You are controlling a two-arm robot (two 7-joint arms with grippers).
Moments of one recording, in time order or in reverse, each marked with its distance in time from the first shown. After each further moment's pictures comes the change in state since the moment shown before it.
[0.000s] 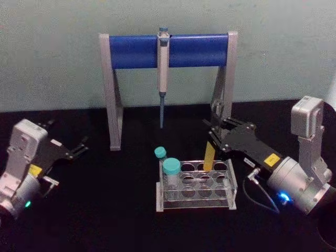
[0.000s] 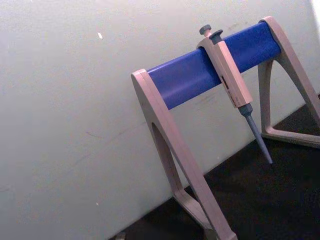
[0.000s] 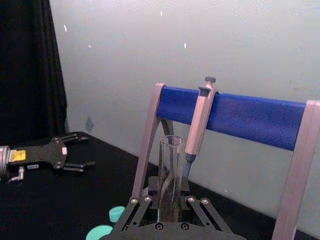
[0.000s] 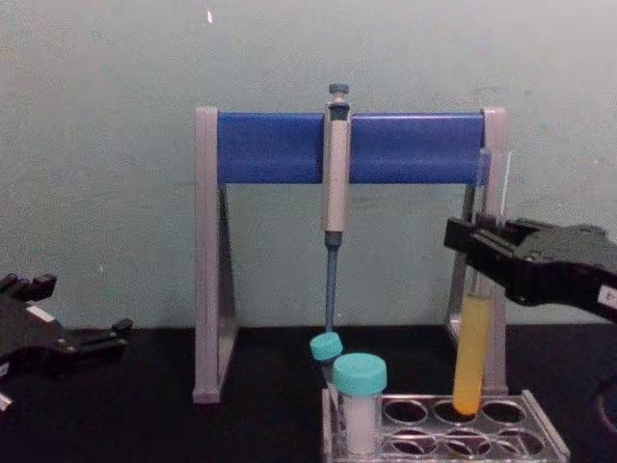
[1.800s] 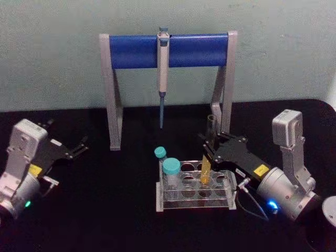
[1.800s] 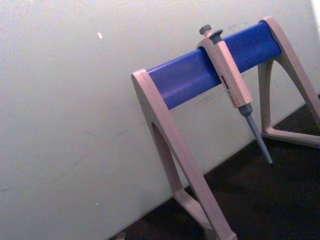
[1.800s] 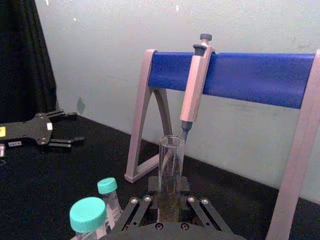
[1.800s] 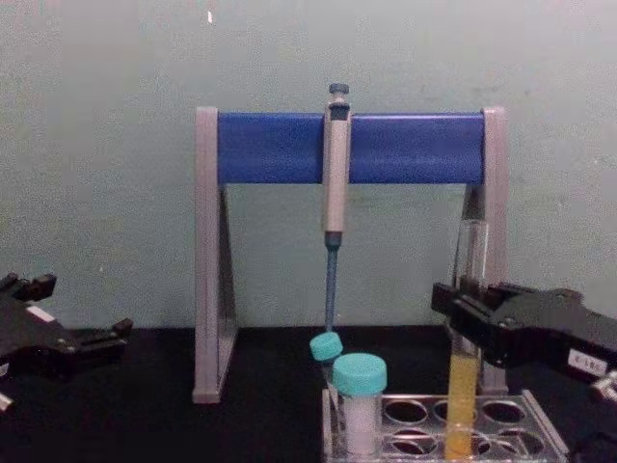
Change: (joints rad) left arm 0.000 0.000 0.000 0.000 0.000 0.000 0.000; right arm 0.027 -0.048 -0.024 0.124 -0.040 -0.004 -0.014
